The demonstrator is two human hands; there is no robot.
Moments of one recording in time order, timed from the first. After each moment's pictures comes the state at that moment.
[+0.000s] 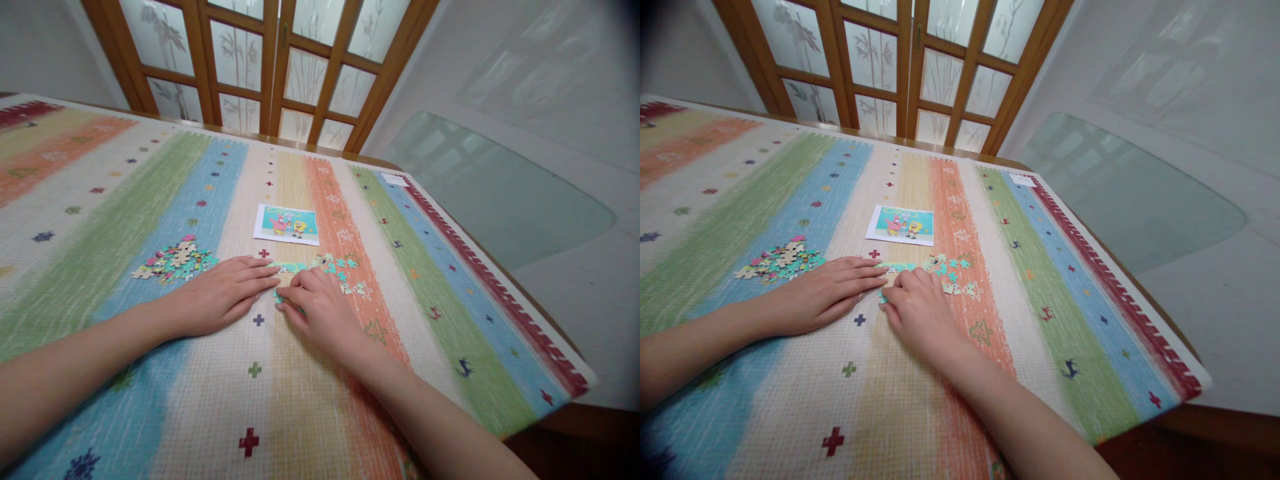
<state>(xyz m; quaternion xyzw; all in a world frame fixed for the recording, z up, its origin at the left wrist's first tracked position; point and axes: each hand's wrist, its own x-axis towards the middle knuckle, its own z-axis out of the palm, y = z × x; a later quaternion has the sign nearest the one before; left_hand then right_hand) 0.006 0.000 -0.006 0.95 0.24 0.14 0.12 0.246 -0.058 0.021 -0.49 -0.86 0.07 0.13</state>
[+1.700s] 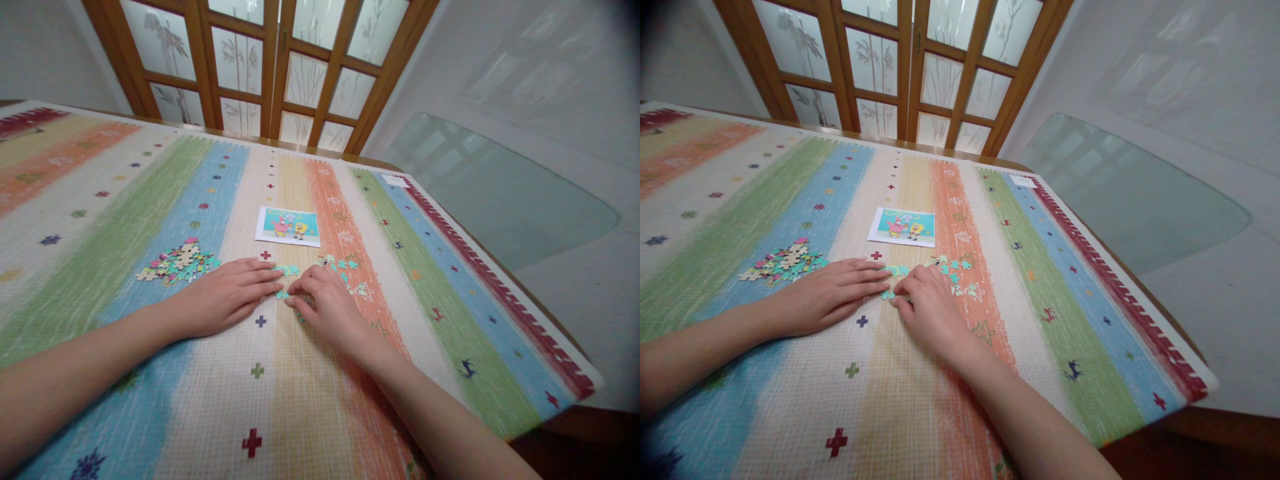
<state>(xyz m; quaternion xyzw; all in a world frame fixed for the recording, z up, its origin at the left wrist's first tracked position) 0.008 0.000 -0.005 0.96 0.19 0.18 0.07 0.254 -0.049 0.015 -0.54 -0.81 0.15 0.19</state>
